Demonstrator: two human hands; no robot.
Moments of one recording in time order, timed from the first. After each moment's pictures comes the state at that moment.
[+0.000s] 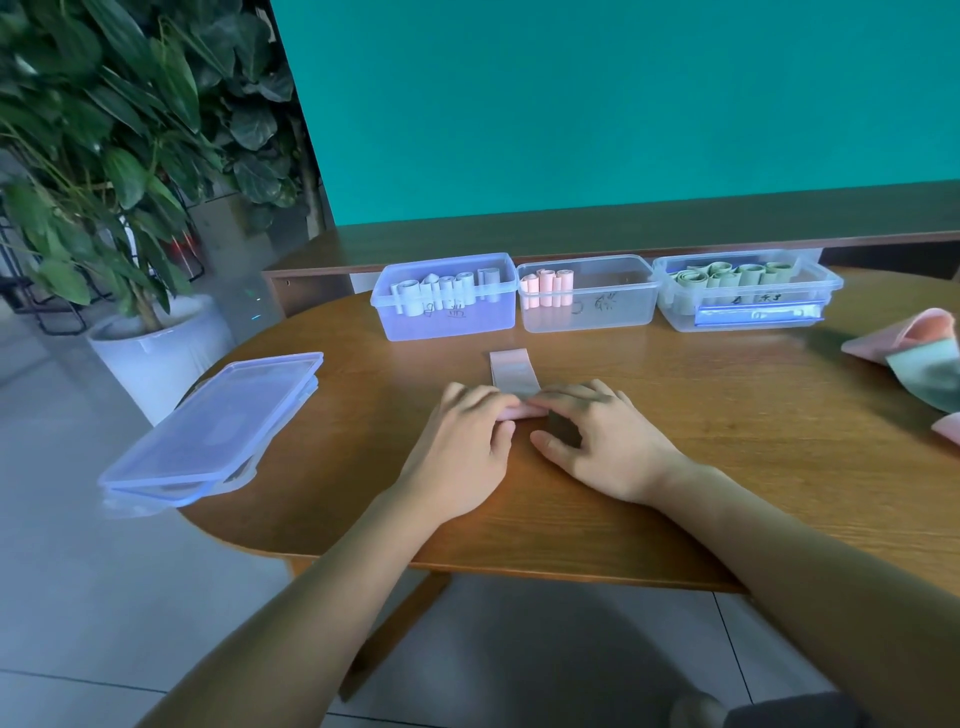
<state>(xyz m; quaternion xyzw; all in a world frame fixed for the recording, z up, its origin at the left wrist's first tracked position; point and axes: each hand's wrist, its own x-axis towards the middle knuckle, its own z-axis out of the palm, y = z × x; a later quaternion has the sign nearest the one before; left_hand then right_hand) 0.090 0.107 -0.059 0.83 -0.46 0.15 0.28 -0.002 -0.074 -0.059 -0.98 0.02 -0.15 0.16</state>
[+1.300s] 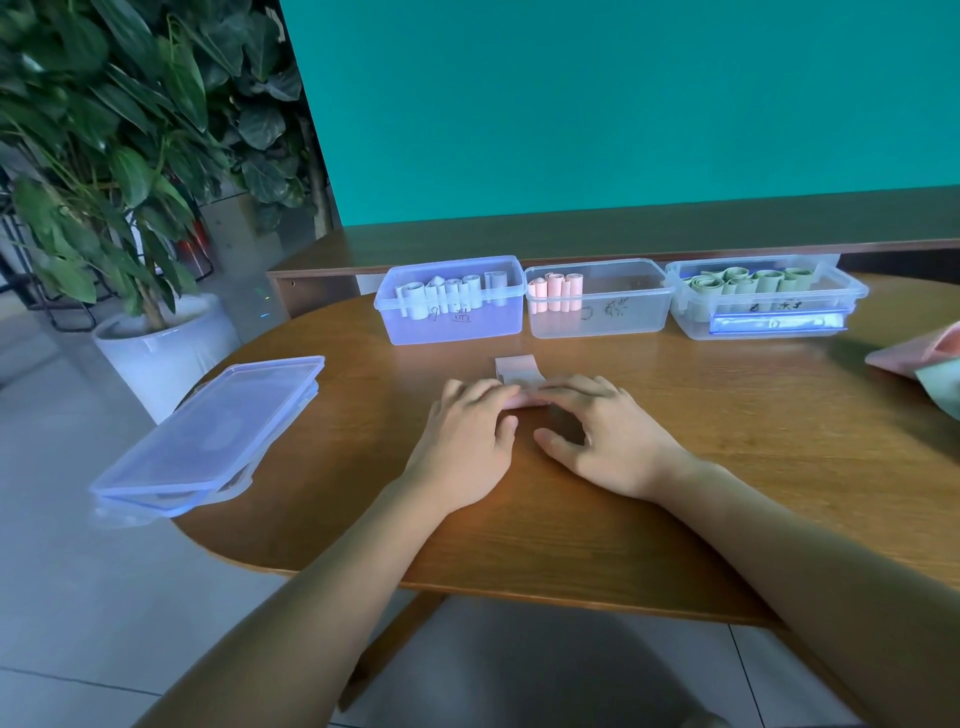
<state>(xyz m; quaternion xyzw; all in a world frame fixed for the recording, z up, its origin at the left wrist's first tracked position) 0.117 0.090 -0.063 0.88 -0.41 0.13 0.21 0.018 -0.085 -0.055 -0.97 -0.01 -0.16 0.19</state>
